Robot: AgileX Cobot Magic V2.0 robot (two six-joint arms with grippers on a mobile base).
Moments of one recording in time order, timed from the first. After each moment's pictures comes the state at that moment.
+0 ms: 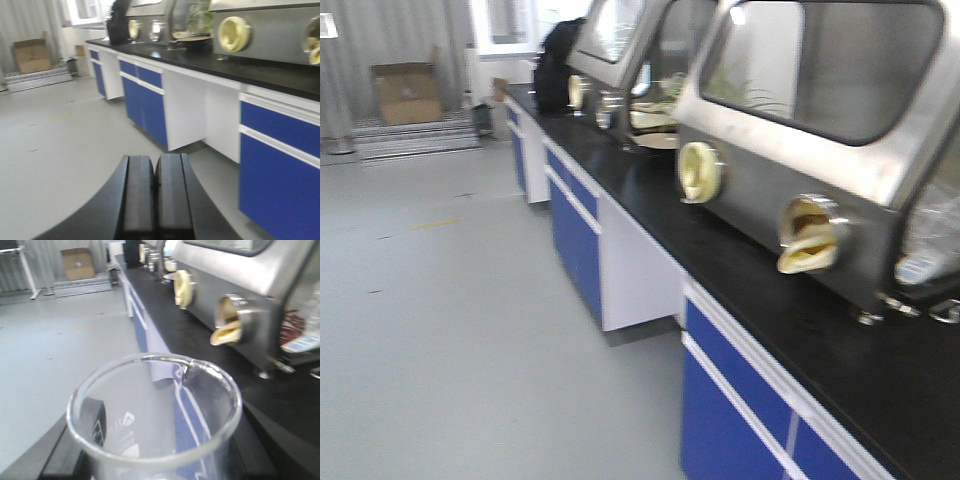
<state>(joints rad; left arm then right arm) -0.11 -0.01 0.03 0.10 0.10 -0.03 0.44 0.51 -0.65 -0.60 0.48 0.61</state>
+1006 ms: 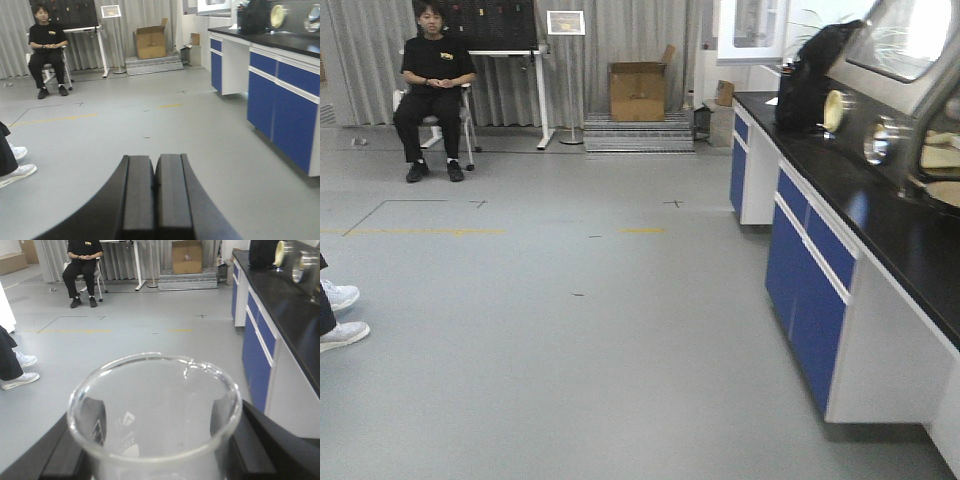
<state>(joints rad) -0.11 -0.01 0.03 0.10 0.10 -0.03 0.44 0.51 -0.65 -0.60 0.48 0.61</state>
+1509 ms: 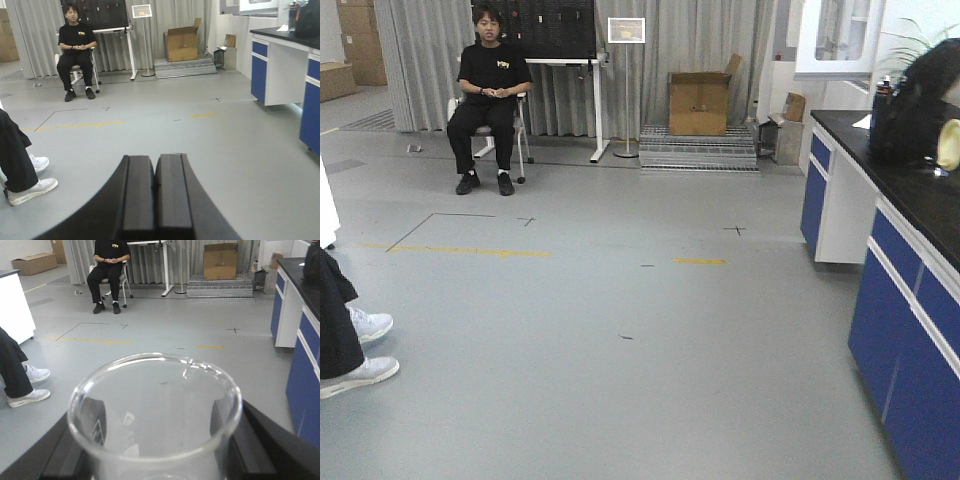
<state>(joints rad) -0.11 -0.01 0.03 0.10 0.10 -0.03 0.44 0.51 -0.65 -0.60 0.48 0.61</state>
